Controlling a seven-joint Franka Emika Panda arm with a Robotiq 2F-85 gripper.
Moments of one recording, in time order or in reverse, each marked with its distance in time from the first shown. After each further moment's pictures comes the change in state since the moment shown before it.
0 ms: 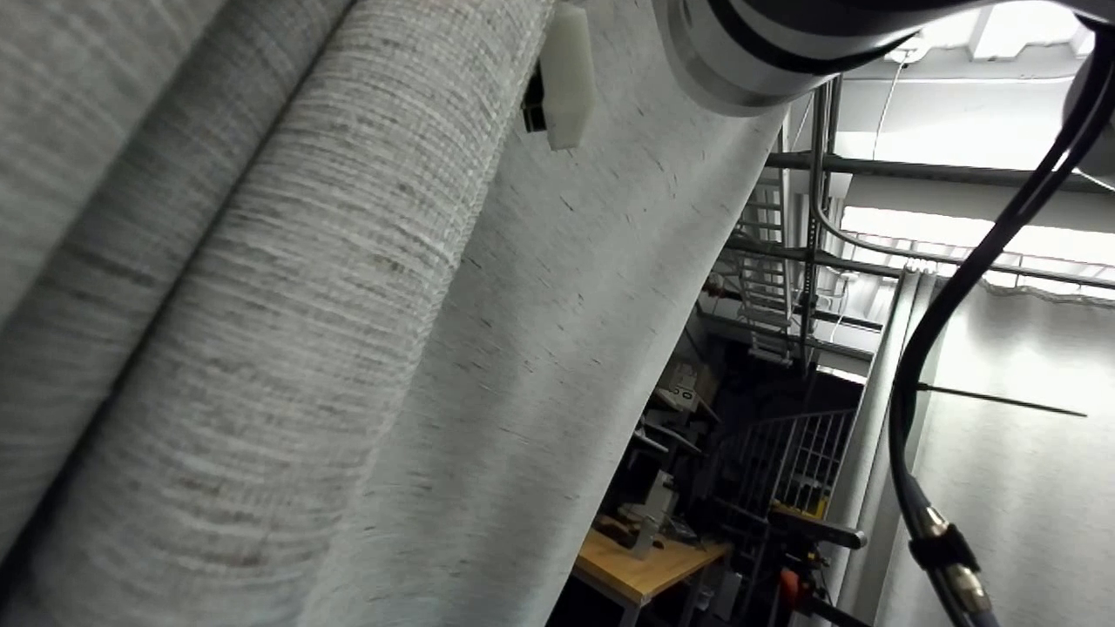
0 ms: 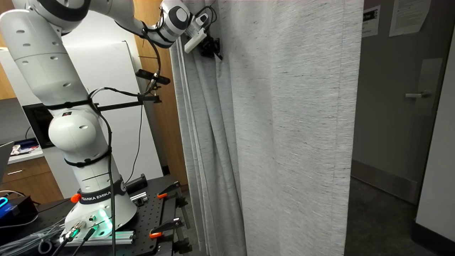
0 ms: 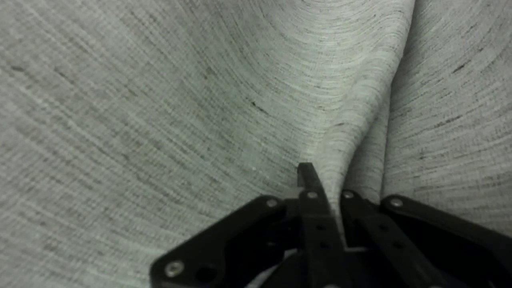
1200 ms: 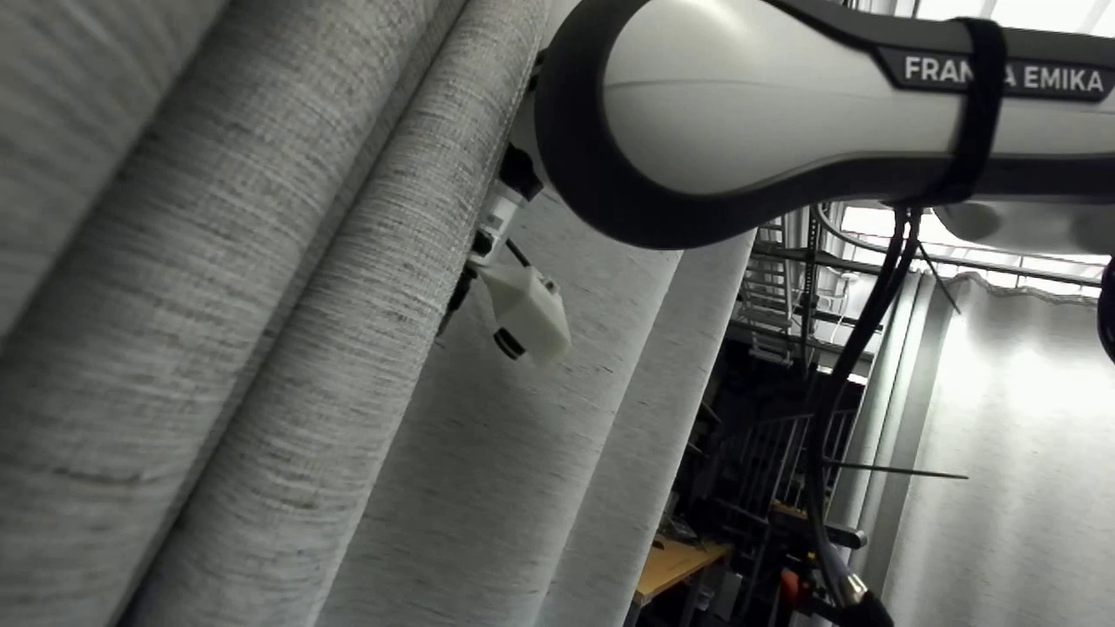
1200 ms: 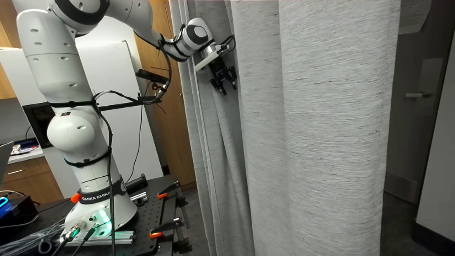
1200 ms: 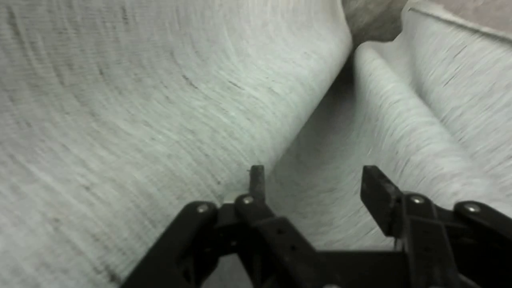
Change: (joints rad) arm -0.033 0.117 -0.068 -0.049 -0.049 -0.405 -0.039
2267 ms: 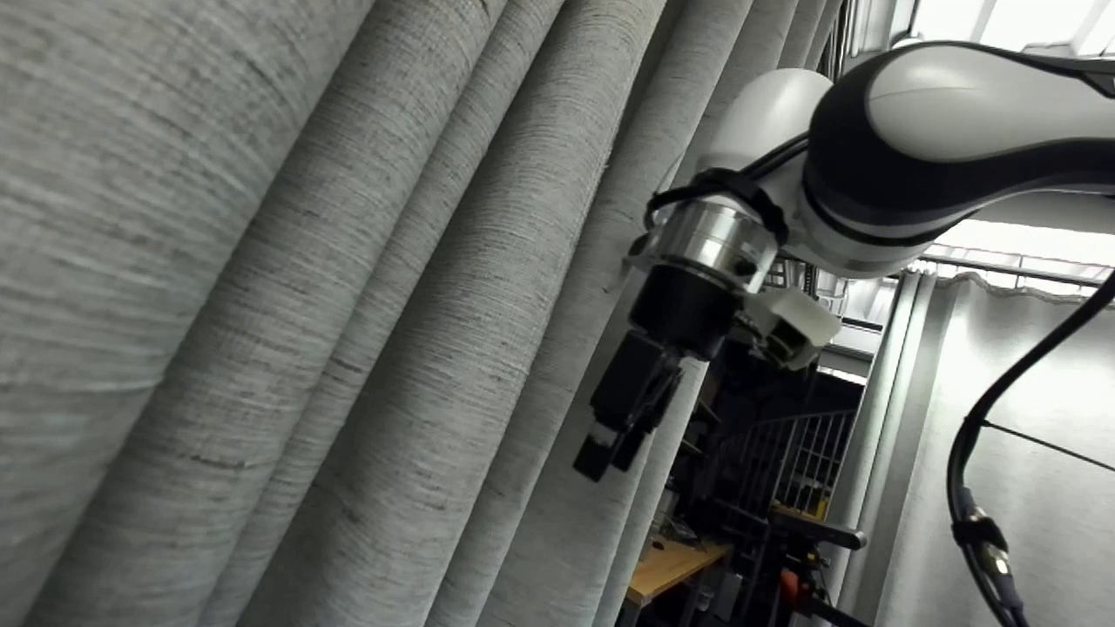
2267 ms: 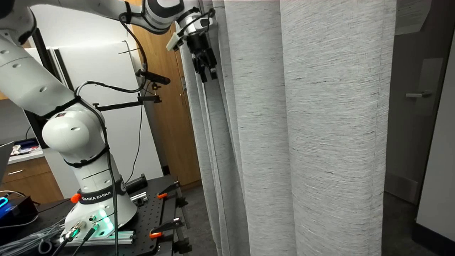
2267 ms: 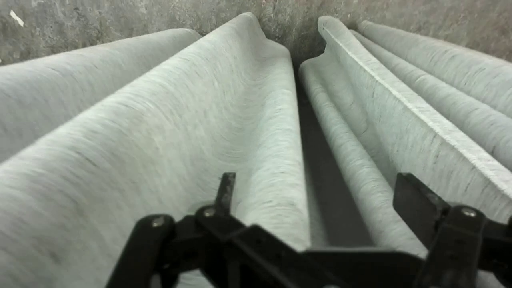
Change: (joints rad) arm -0.102 -0.515 -0.204 -0.319 0.328 -0.187 0.110
